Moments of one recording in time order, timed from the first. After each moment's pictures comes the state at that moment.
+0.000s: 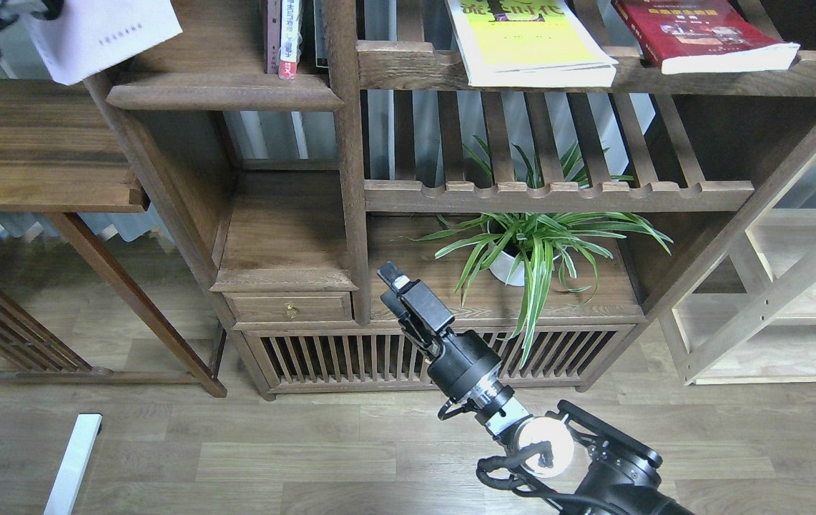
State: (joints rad) left arm -0.66 0.52 -1.39 -1.37 0.56 -0.16 0.25; right arm 0.25 0.01 0.68 1.05 0.18 0.58 0.15
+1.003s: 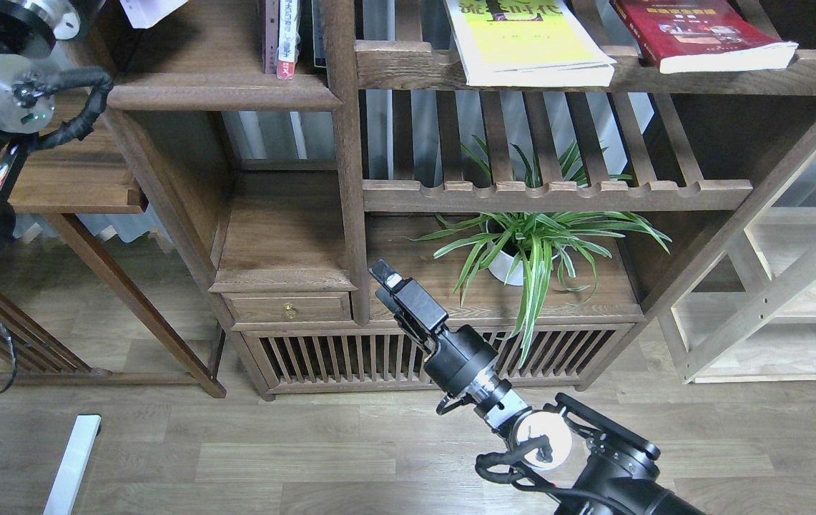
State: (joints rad) left arm -1.03 0.39 -1.02 -1.14 0.57 0.24 0.10; right arm 0.28 0.02 0.68 1.05 0.15 0.58 0.15
